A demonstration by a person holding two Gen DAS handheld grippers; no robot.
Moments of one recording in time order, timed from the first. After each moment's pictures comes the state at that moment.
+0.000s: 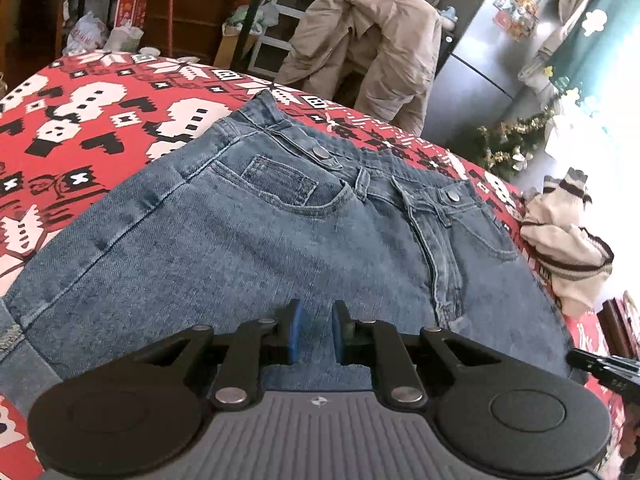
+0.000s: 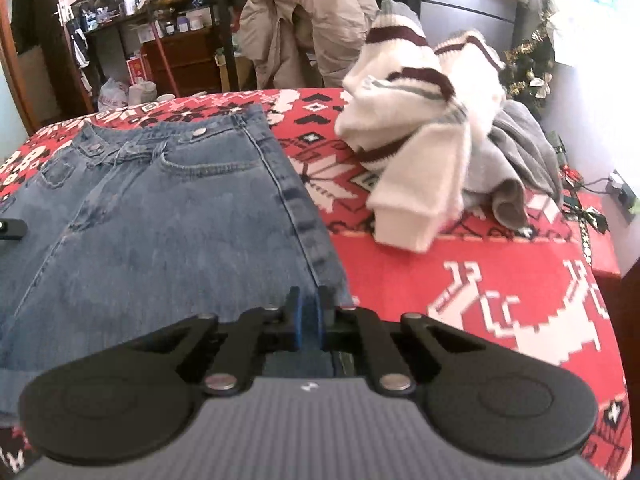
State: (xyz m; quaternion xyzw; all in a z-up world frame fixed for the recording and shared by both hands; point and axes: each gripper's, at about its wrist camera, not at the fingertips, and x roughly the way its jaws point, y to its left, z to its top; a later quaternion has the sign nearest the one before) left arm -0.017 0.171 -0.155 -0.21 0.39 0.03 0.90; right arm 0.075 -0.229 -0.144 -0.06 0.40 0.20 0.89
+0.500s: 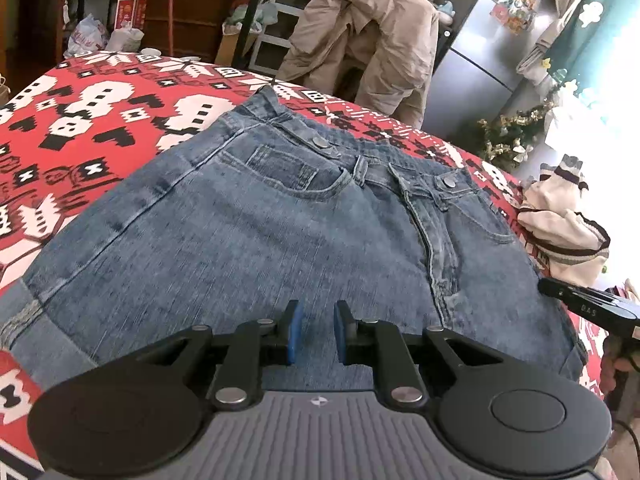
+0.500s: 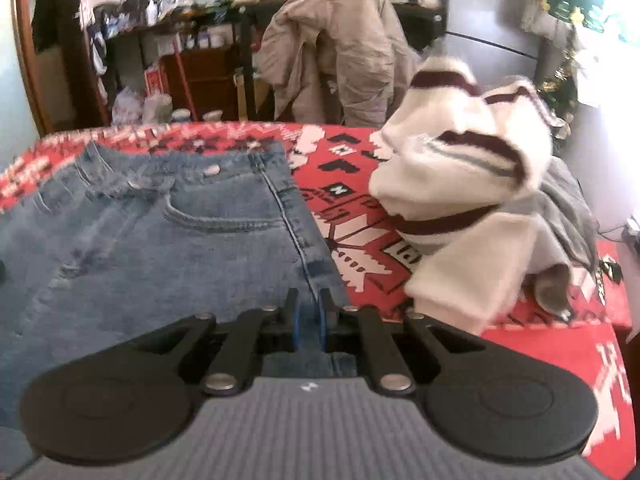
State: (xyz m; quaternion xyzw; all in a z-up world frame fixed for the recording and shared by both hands) left arm -0.035 0.167 -0.151 -0.20 0.39 0.03 0.90; right arm 0.124 -0.184 -0.149 -0.09 0.35 0.23 0.90
